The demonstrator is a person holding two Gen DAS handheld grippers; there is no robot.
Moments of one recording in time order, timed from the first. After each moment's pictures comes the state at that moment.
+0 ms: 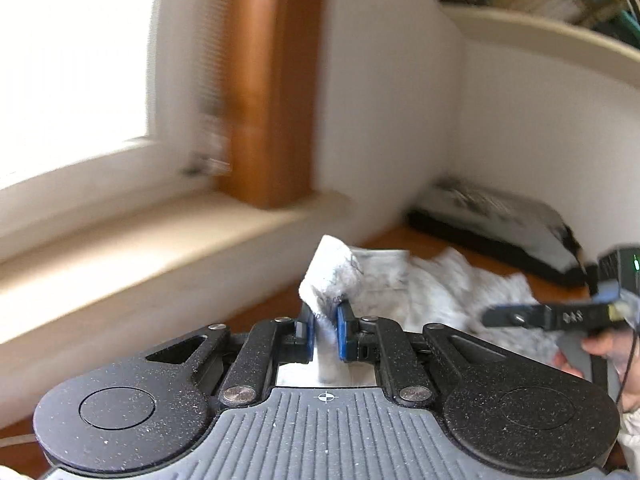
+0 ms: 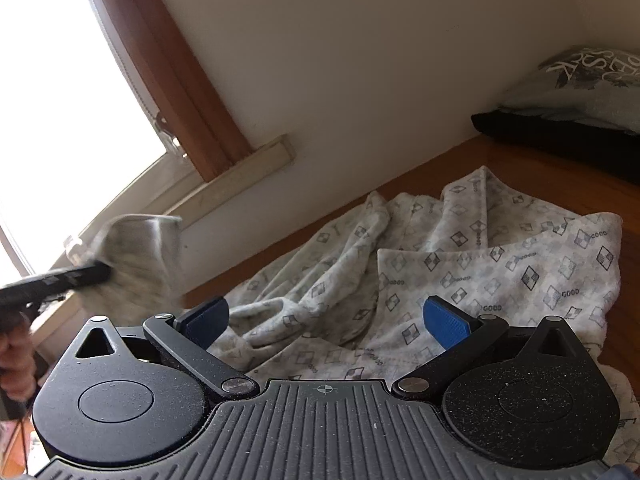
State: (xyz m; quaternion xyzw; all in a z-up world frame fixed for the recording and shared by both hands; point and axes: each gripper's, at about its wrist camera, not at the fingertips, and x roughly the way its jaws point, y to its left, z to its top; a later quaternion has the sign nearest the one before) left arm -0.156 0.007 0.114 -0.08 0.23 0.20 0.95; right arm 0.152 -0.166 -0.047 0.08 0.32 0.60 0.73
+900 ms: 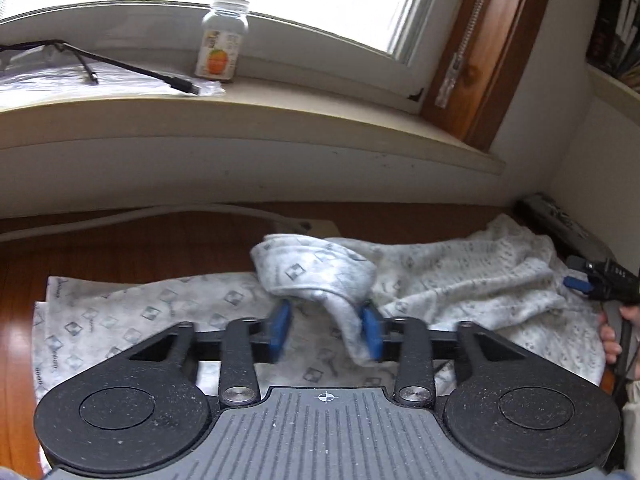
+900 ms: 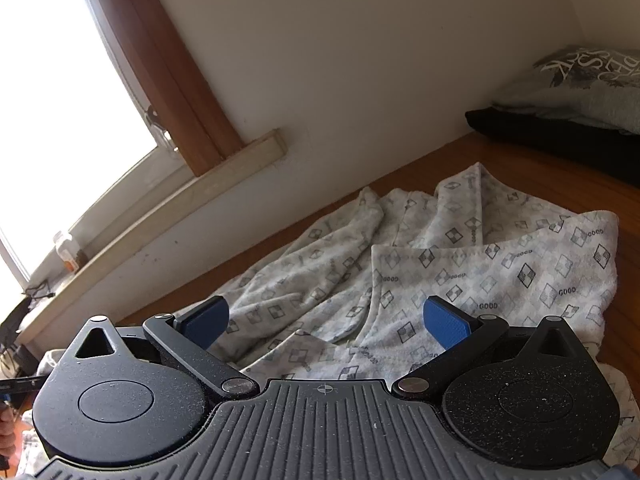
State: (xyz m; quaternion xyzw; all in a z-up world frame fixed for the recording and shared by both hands) left arm -0.357 0.054 0.050 -0.24 0.24 0.31 0.89; right arm 0.151 -0.162 -0.049 0.07 0.33 0.59 0.73
